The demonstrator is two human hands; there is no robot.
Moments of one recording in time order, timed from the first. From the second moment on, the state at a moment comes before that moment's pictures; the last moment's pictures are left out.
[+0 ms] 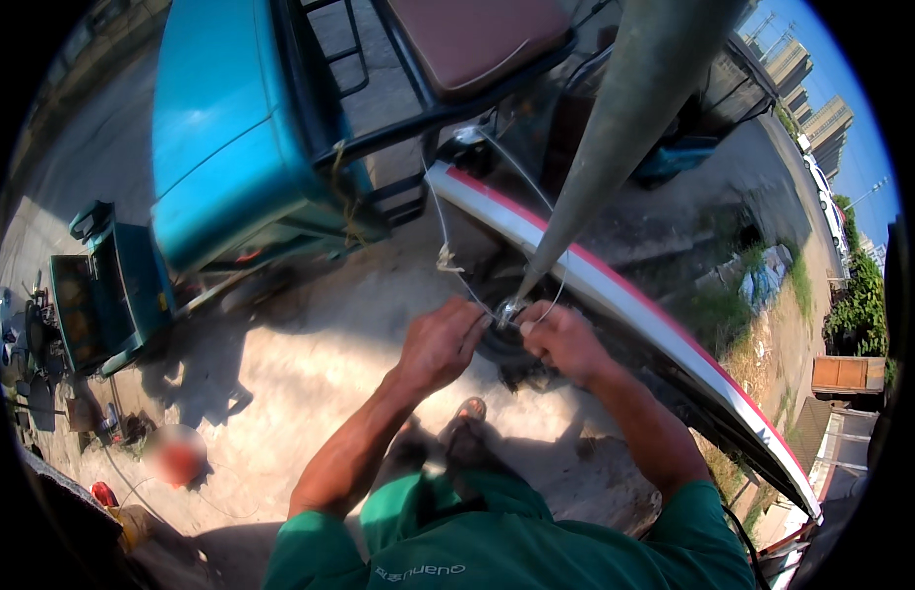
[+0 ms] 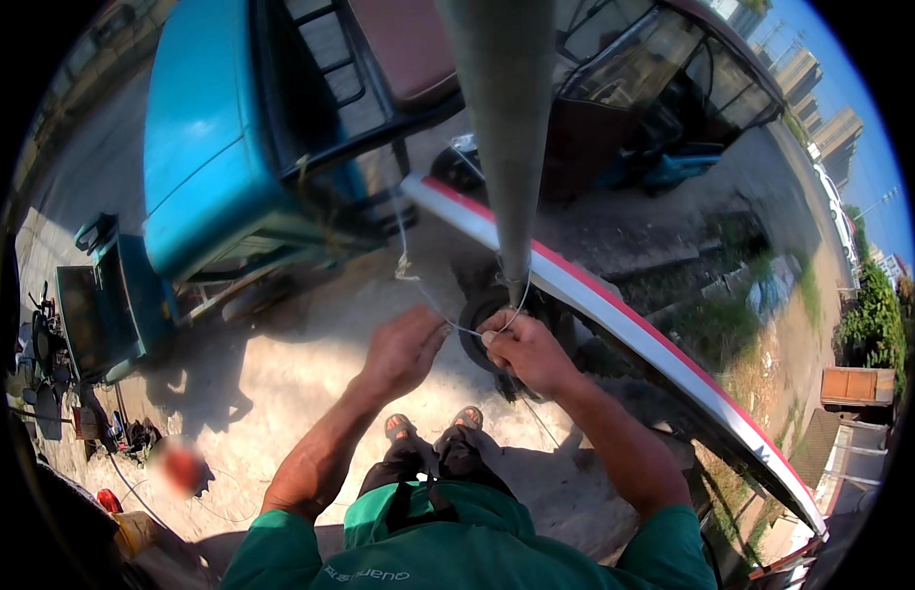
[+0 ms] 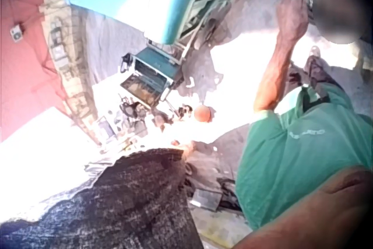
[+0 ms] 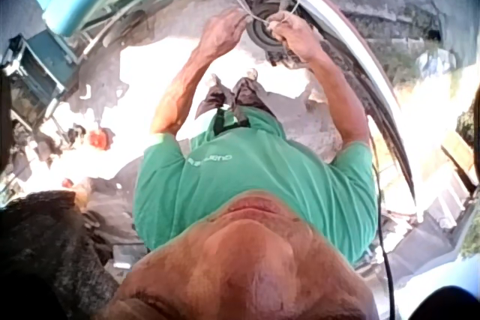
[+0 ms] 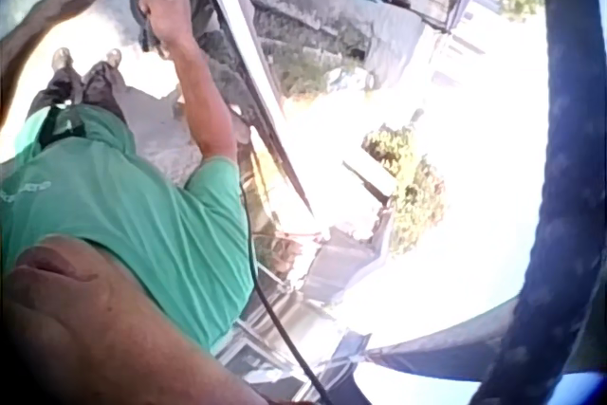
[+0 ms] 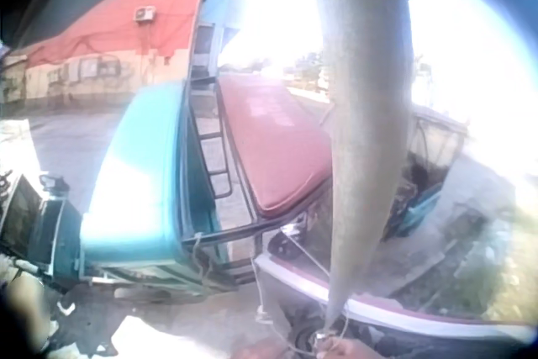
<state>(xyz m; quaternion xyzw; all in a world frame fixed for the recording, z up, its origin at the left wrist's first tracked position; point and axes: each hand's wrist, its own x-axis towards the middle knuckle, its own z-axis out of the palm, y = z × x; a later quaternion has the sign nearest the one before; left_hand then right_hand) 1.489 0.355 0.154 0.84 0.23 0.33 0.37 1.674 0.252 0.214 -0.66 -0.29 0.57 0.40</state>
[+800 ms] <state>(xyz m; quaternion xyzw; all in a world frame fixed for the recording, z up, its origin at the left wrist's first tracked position) 1.474 0.374 0.114 0.75 0.26 0.31 0.53 1.769 0.237 0.268 -0.69 -0.35 0.54 0.34</state>
